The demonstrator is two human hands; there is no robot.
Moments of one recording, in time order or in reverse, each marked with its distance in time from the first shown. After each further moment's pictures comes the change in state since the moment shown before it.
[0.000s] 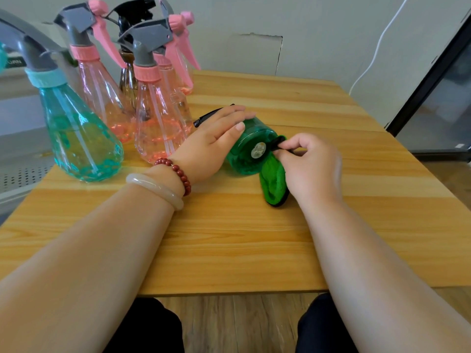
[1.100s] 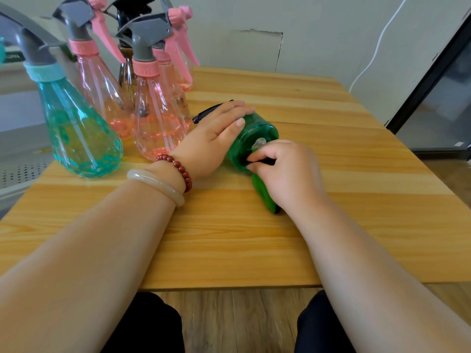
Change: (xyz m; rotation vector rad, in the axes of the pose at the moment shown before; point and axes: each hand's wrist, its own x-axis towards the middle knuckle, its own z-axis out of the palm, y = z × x) left_hand 0.001 -0.003 0.002 0.029 0.026 0.029; right_hand -0.014 -0.016 0.003 -0.195 -0.289 -0.209
